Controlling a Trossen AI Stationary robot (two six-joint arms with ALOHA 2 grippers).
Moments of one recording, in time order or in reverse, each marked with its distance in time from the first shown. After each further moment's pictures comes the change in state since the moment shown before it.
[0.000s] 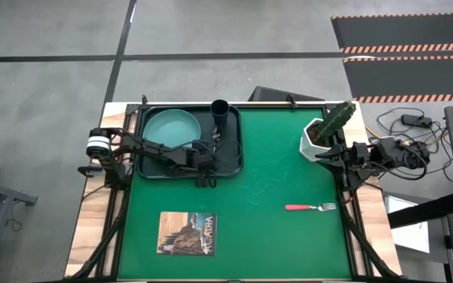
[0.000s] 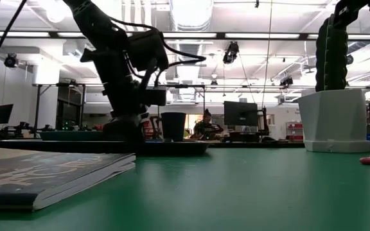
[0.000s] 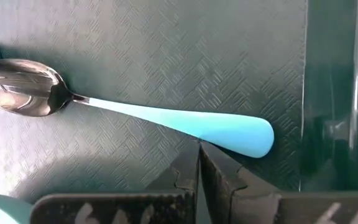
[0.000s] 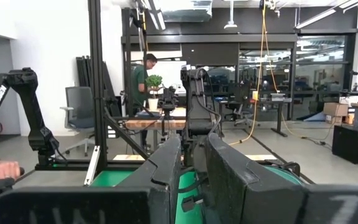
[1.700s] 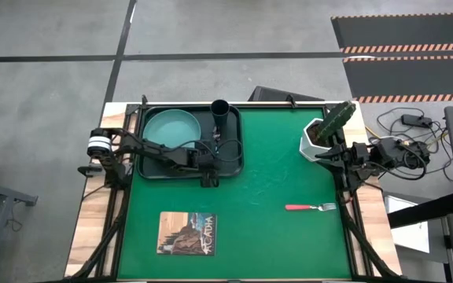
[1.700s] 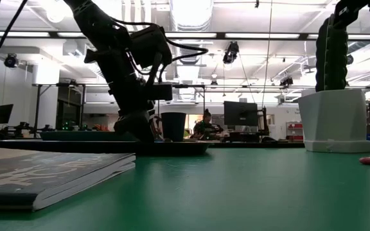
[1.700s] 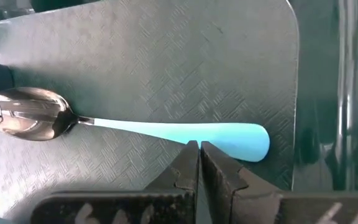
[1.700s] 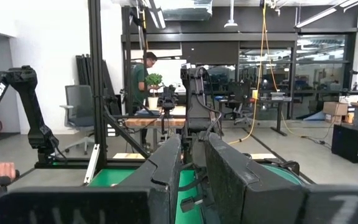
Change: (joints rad) left arm -0.005 0.005 0.005 0.085 -0.002 -0.026; right arm 0.000 0.000 0.000 -0.007 0.000 -0.002
